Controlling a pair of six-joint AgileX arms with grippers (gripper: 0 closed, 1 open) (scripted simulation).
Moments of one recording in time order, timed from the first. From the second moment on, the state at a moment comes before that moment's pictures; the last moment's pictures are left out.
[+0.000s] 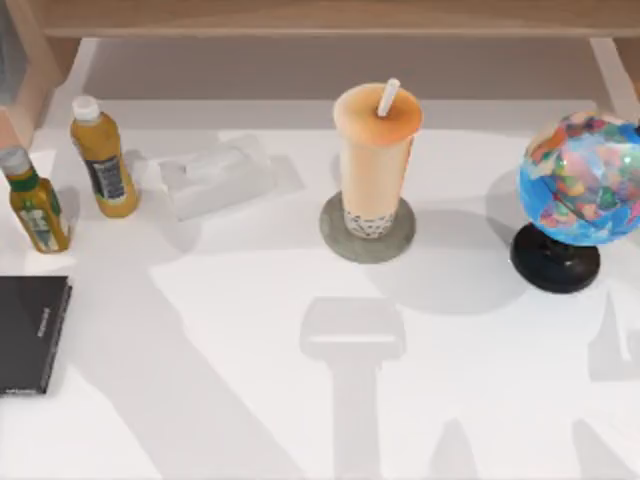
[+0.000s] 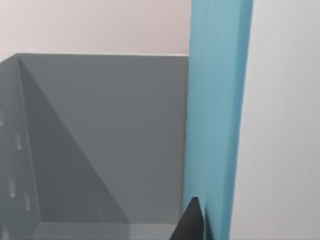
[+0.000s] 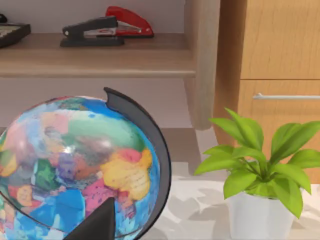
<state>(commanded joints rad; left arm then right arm) 0.38 2.12 1.58 0.53 0.42 0.00 0.00 0.00 0.00 0.00 0.00 0.00</state>
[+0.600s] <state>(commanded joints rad) 0.38 2.12 1.58 0.53 0.42 0.00 0.00 0.00 0.00 0.00 0.00 0.00</state>
